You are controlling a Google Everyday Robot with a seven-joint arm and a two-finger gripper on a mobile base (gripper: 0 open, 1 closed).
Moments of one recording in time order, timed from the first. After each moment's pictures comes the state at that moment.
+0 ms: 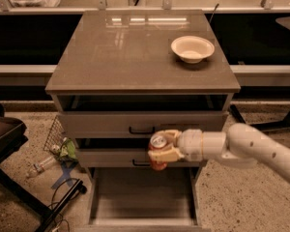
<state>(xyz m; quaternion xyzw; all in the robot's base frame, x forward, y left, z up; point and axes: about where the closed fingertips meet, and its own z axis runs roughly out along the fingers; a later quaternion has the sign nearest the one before) 0.522 -0.045 0.654 -0.47 0.64 0.38 0.47</state>
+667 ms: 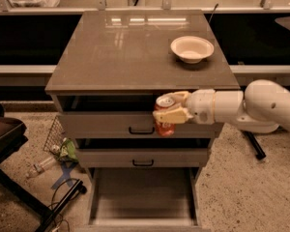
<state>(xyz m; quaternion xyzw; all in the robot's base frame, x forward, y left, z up) 0.565 -0.063 0.786 -0.44 0.68 0.34 0.48</state>
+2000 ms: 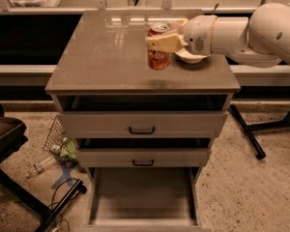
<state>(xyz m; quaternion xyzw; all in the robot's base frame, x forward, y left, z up) 0.658 -0.045 0.965 -0.42 0.65 0.30 0.57</state>
